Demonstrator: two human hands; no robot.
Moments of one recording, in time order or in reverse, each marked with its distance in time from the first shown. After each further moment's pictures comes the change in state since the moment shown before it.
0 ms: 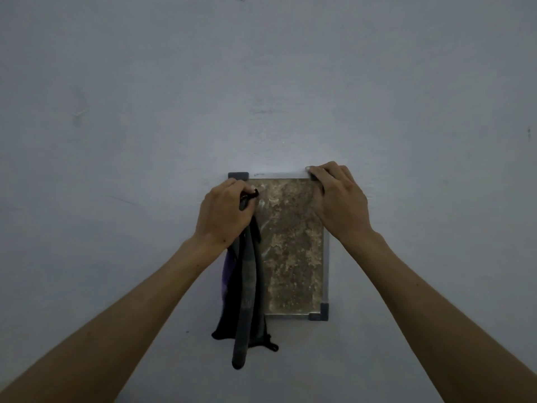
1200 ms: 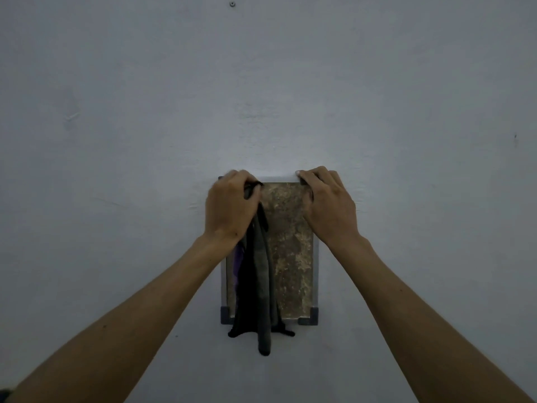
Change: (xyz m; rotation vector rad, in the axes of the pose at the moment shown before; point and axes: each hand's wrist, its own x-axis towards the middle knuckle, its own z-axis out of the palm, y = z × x) left_hand 0.021 0.033 0.015 -0.042 0.140 -0.083; right_hand -0.002 -0.001 0.000 0.021 -0.003 0.017
